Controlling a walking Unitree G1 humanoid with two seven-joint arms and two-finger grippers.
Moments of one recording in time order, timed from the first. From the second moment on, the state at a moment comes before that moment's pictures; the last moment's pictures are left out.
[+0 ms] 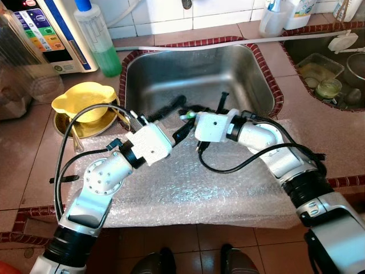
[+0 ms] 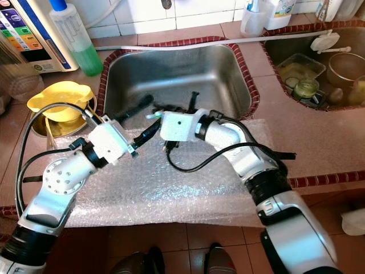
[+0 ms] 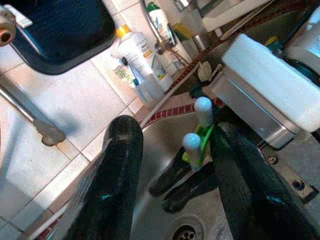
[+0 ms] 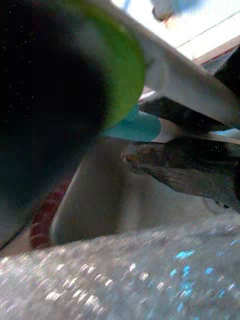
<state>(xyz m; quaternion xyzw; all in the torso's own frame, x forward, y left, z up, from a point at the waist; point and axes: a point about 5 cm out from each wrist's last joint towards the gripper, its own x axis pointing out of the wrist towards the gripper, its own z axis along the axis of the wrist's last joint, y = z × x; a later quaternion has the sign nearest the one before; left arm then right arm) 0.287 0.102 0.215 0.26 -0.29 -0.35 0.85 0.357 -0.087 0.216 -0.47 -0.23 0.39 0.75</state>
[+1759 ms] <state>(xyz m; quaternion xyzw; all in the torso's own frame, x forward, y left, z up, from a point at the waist) 0.285 0.117 0.187 0.16 -0.12 -0.39 0.90 0.376 -0.160 0.245 -0.31 -0.22 0.19 0.91</state>
